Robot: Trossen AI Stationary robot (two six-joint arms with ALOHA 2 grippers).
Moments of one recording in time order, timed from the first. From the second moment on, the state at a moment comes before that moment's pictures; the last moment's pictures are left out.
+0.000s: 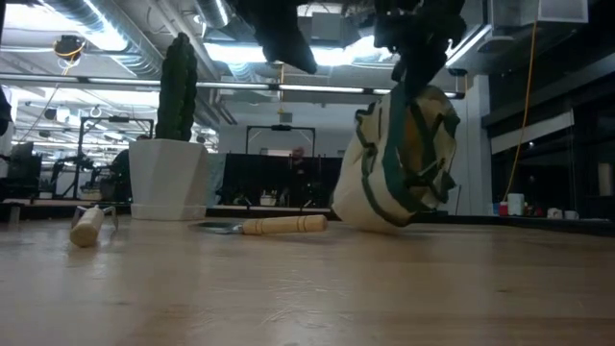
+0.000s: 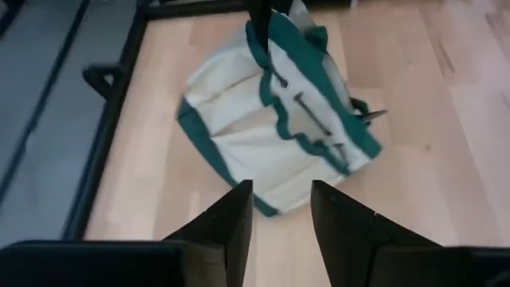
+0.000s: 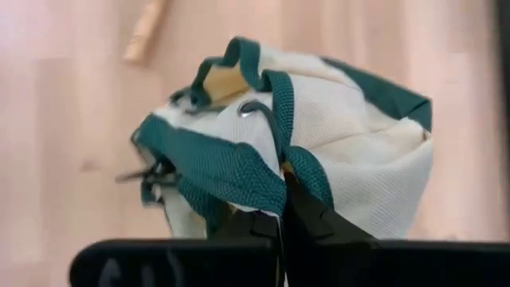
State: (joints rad) left arm 0.21 1.55 1.42 -0.59 0.03 0.20; right arm -0.25 1.51 1.38 -1.06 -0.08 -0.18
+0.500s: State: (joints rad) left arm 0.04 1.60 1.42 -0.59 -0.12 0.62; right arm -0.43 1.51 1.38 -1.05 -0.28 -0.24
